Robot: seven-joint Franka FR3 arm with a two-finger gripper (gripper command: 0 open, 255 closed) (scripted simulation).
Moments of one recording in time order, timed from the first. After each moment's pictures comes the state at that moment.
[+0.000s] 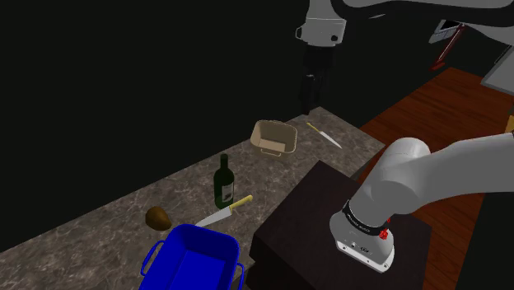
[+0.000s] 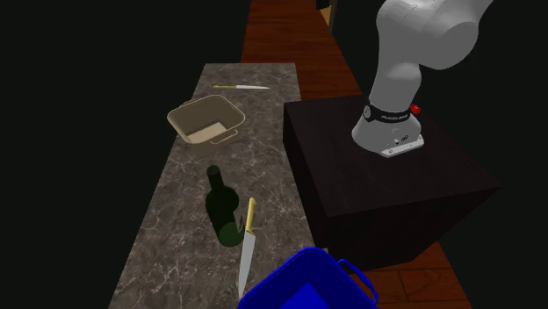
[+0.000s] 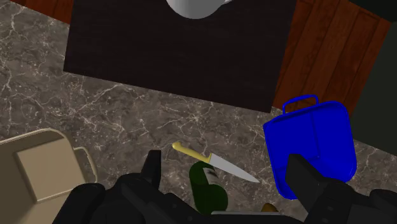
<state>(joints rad) 0.01 -0.75 0.04 -2.37 0.09 1.47 -0.13</state>
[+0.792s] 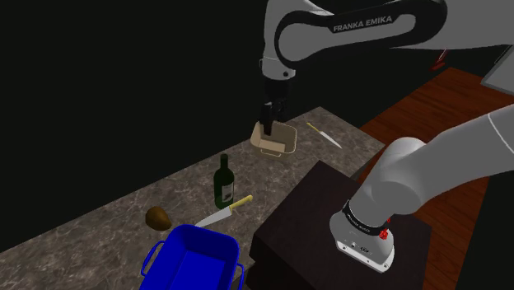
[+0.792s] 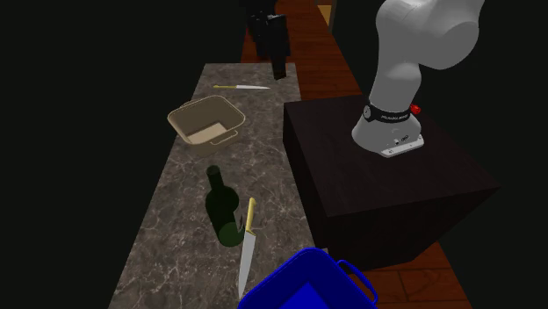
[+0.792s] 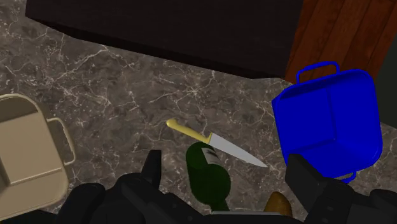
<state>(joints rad) 0.03 -0.49 0.12 -2.44 0.12 1.81 -0.08</state>
